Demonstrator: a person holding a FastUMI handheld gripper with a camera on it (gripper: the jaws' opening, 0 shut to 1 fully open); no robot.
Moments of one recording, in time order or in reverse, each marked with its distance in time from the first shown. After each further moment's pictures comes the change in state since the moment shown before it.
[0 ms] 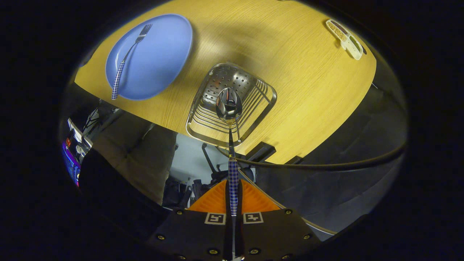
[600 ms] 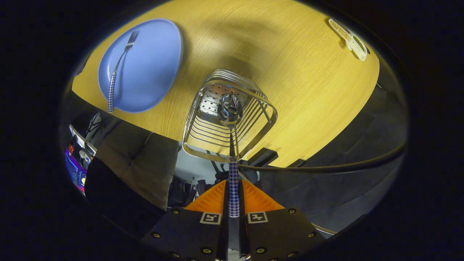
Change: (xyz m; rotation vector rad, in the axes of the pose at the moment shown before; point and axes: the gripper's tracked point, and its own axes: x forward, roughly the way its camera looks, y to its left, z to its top) arm -0.002 0.002 0.017 0.031 -0.011 0.043
